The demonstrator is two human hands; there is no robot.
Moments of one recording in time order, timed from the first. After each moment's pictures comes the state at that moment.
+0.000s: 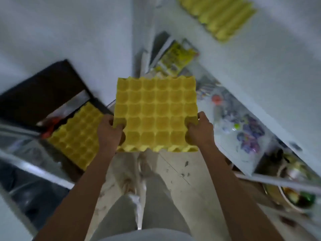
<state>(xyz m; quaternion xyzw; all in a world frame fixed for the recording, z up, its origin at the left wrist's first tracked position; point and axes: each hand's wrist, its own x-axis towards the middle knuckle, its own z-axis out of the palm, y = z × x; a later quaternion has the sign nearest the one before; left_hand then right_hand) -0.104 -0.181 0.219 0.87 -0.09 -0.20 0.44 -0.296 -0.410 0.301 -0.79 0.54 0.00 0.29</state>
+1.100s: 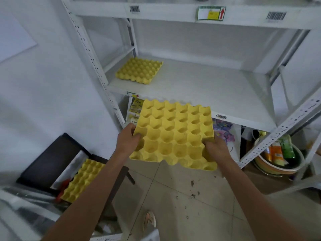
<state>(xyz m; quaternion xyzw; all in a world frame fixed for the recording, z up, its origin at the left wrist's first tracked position) -0.309 -0.244 0.452 0.84 -0.38 -0.19 0.33 -0.613 -0.369 0.439 -0.58 0.63 -0.20 0.47</state>
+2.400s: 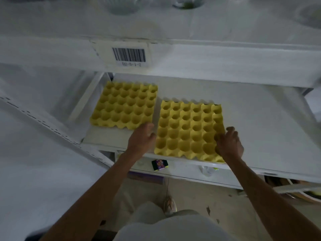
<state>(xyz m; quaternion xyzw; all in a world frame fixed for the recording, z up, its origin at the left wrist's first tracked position) -0.067 -0.661 0.405 0.75 -0.55 -0.28 0.23 -0.395 -0.729 0.364 -0.58 0.78 -0.15 0.18</state>
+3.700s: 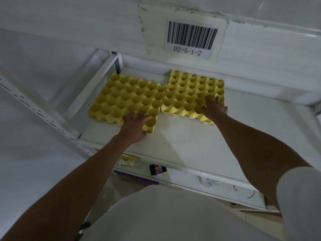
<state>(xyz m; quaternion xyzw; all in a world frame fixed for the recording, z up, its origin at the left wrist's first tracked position) 0.033 -0.723 0.348 0.70 -0.71 -0.11 -0.02 -0.274 -0.899 0.395 -0.72 0.68 0.08 0.10</state>
